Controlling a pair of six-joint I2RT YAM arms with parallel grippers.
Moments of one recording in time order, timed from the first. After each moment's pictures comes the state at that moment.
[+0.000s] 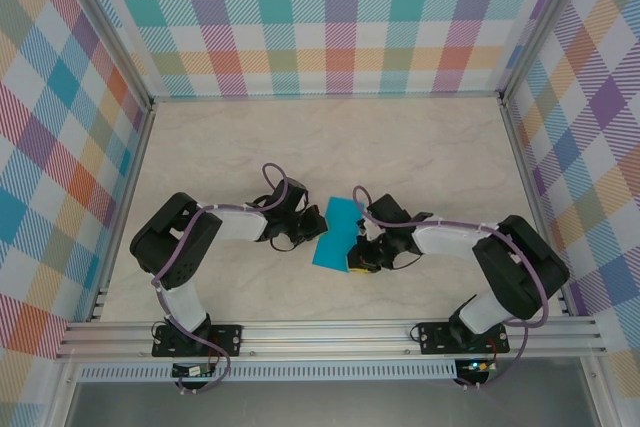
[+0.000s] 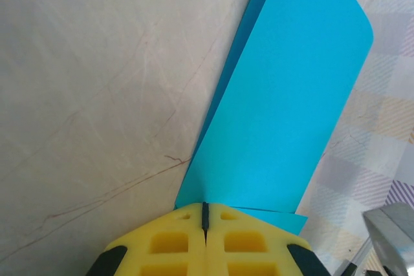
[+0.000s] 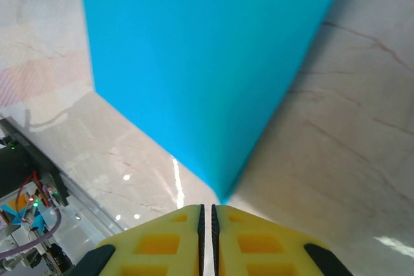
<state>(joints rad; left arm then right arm) -0.63 1.78 0.79 0.08 0.40 -1.02 0.68 1.51 0.64 -0.30 -0.60 0.74</state>
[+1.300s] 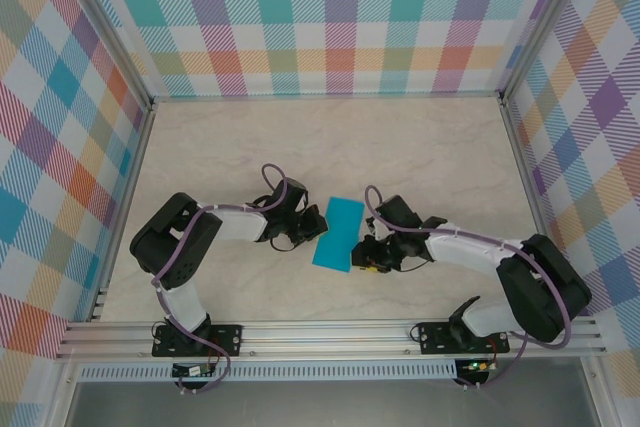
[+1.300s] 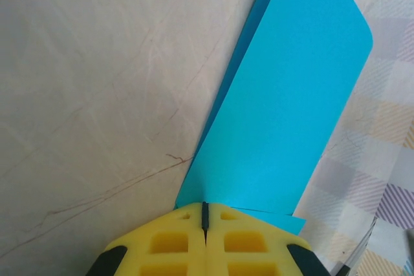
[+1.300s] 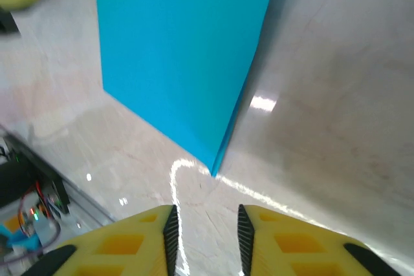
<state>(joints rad) -0.64 1.77 0.79 0.09 0.40 -1.05 0.65 1.36 0.59 -0.35 -0.51 0.79</state>
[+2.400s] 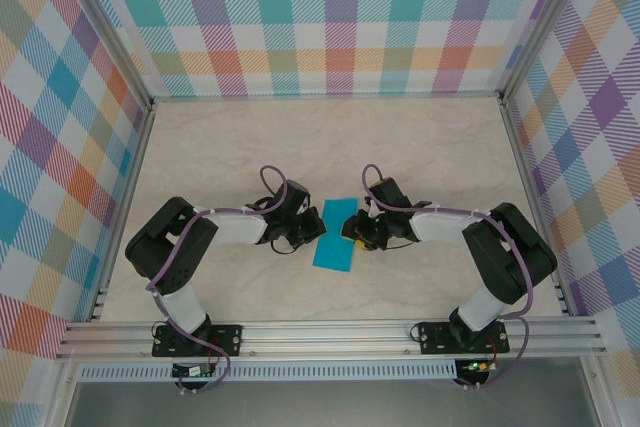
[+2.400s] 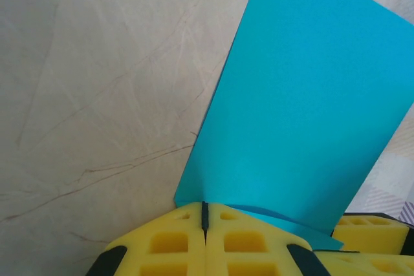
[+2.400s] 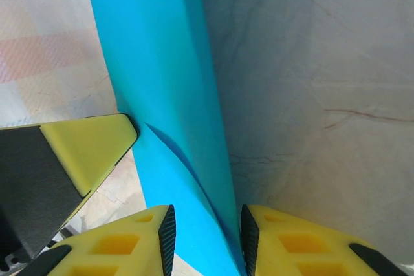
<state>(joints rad) -0.67 1.74 0.79 0.02 0.32 -1.08 0.60 1.61 0.71 -0.12 -0.48 0.98</state>
